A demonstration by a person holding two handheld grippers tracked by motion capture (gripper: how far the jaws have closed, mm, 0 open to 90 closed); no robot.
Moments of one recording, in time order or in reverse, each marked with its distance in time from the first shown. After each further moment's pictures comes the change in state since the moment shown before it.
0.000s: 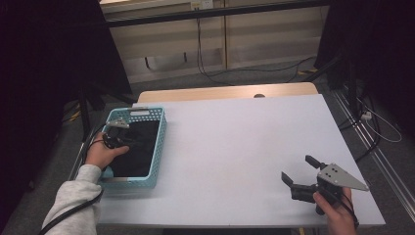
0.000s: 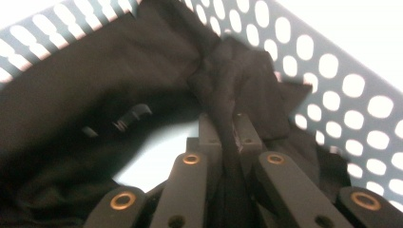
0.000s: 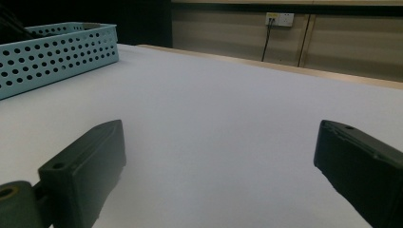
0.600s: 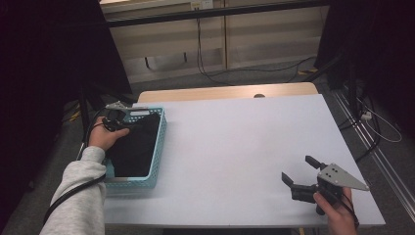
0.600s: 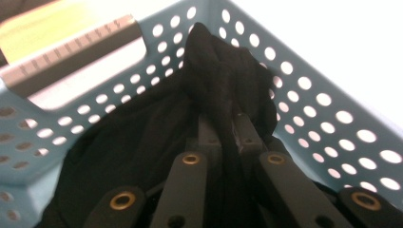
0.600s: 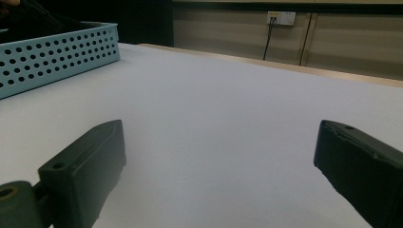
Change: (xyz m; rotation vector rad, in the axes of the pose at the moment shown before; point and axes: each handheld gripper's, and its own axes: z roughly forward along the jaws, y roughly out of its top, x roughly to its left) left arm 0.028 0.030 0.006 -0.037 0.067 -0.027; right arm -0.001 -0.001 0.000 0.004 0.006 0.007
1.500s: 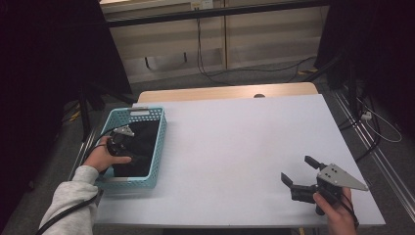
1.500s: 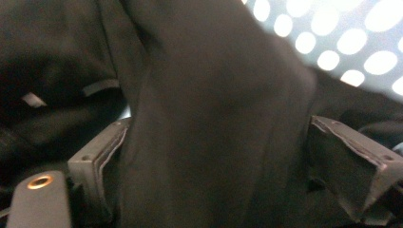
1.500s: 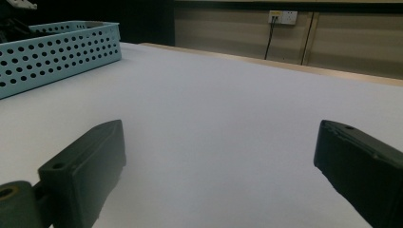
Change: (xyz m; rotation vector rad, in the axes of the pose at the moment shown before) left arm -0.025 -0.057 0.018 0.202 -0.115 0.109; right arm 0.001 0.000 0.000 0.003 0.005 -0.004
